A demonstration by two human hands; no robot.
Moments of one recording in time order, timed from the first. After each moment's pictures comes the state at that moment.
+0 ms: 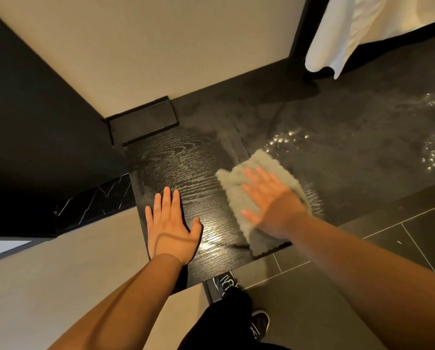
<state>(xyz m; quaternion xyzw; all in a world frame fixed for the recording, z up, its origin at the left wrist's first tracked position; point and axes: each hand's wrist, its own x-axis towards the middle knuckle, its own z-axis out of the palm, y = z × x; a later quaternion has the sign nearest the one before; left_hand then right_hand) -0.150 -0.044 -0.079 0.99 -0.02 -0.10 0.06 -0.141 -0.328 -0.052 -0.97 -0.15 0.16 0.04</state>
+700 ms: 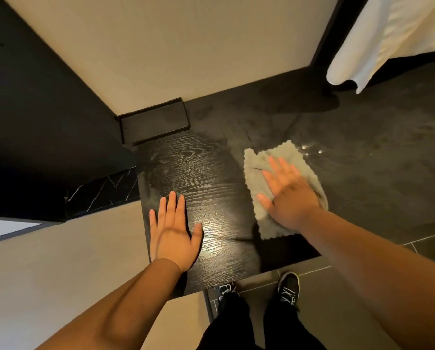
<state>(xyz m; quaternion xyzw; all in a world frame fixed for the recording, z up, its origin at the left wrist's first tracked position) -0.148 -0.043 -0.084 0.99 -0.02 -0.11 0.06 -0.093 -0.359 -0.060 -0.99 -0.09 0.14 0.04</state>
